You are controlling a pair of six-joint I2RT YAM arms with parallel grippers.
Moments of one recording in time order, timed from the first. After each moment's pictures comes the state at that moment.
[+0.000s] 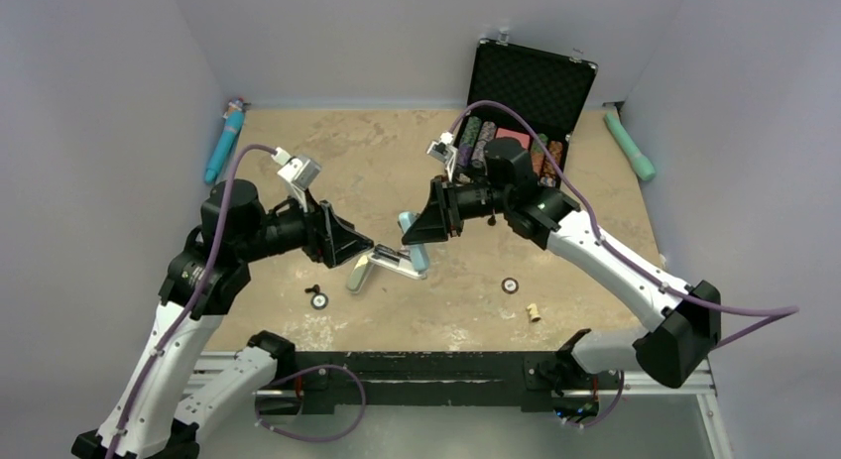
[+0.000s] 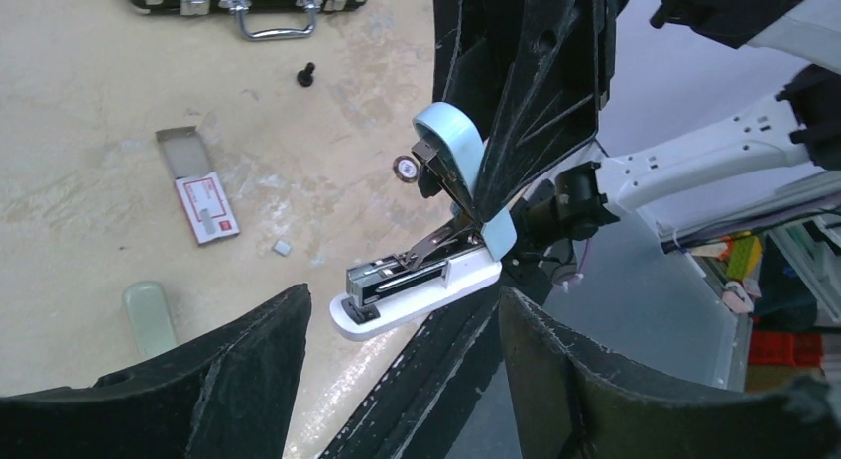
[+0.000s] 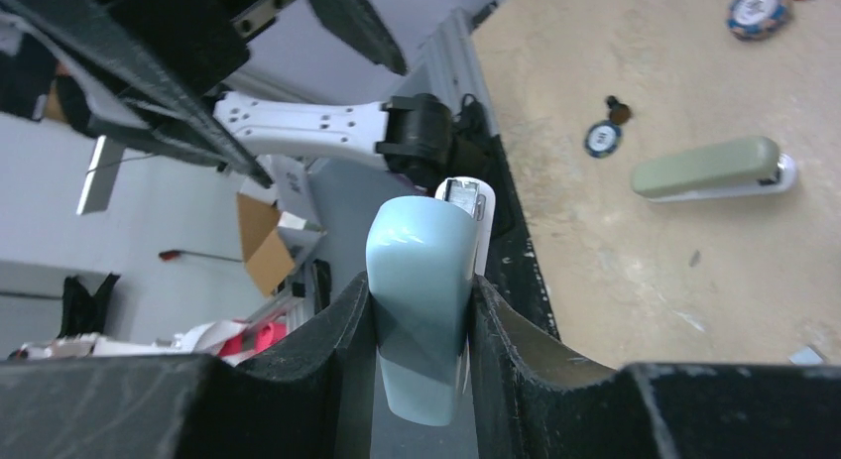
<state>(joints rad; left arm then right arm) -0.40 0.76 1.11 -0.70 0.58 -0.36 0.68 1.33 1.19 -0.26 -0.86 0.56</state>
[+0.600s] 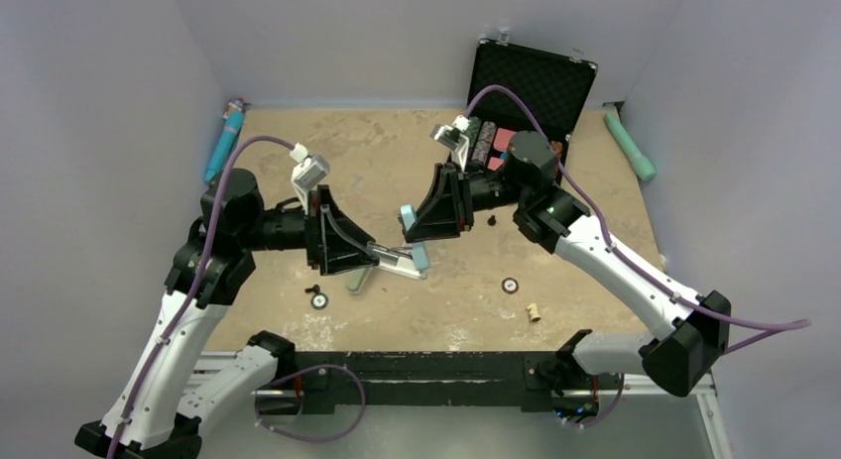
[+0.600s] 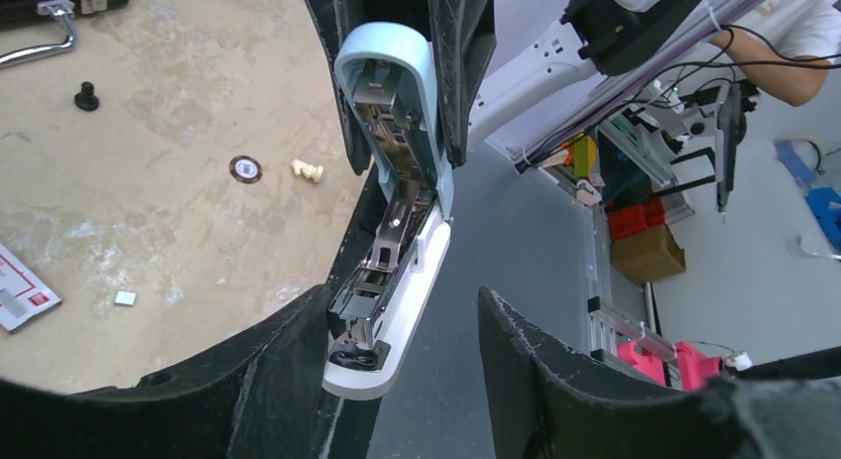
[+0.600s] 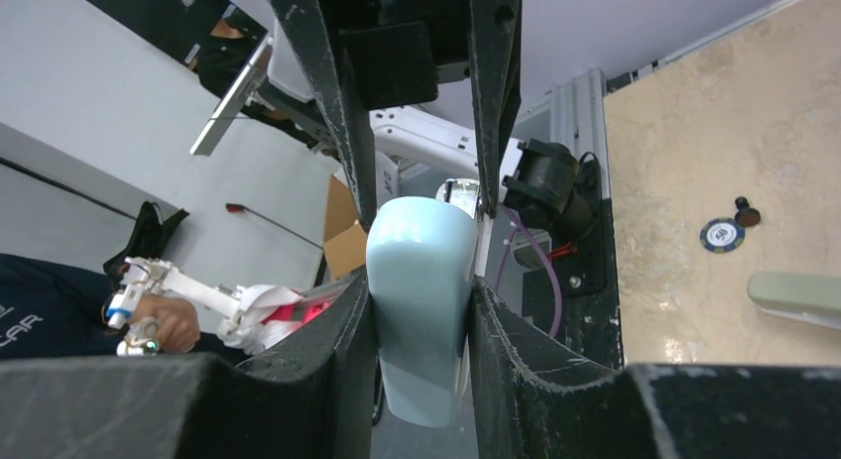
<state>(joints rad) -0.38 0.81 1.13 -0.57 1.01 -0.41 0.68 1.27 1.19 0.09 -1.10 0.78</state>
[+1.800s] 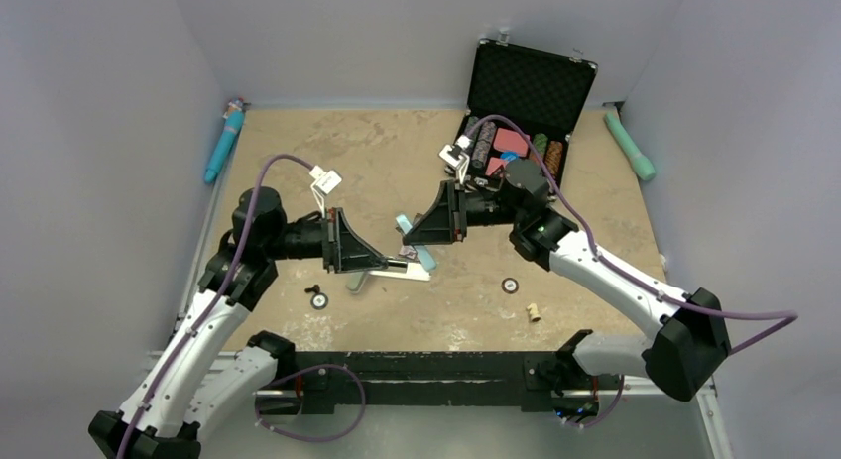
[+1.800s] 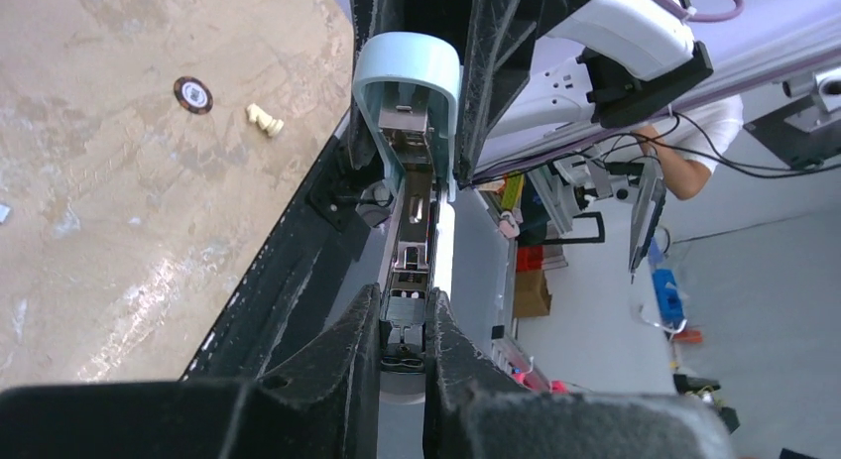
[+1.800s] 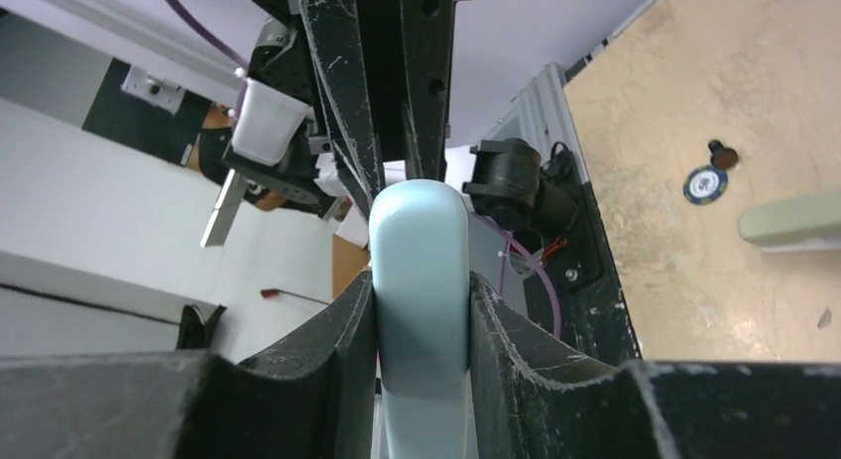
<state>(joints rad) -0.38 0.77 0.84 -0.31 1.02 -0.75 0.67 1.25 0.96 0.30 -0.95 0.97</state>
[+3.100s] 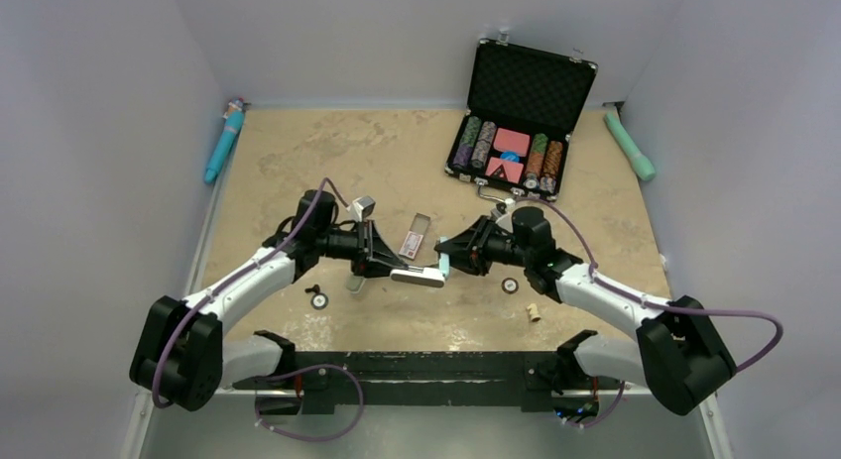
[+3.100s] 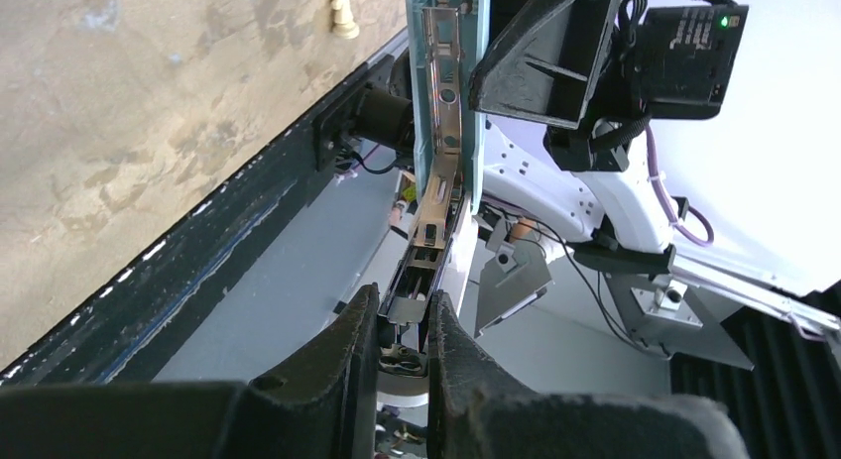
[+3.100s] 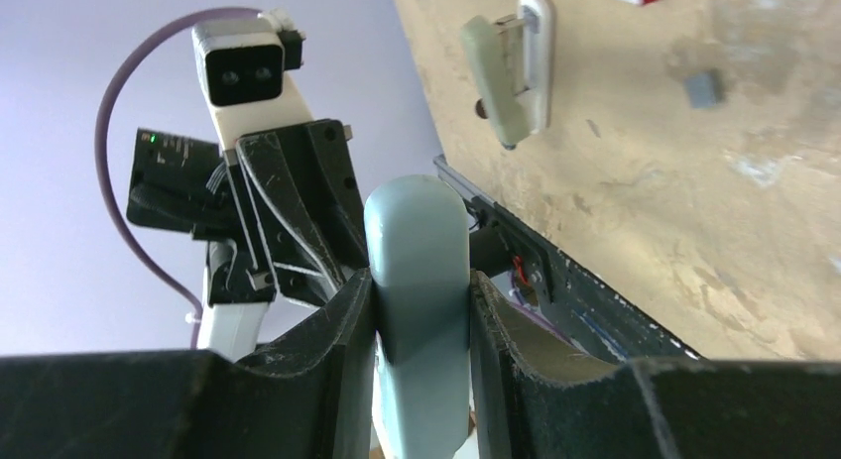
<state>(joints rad) -0.39 1.19 0.63 -0.10 1.01 -1.14 0.53 1.18 0.50 0.26 -0.58 1.47</state>
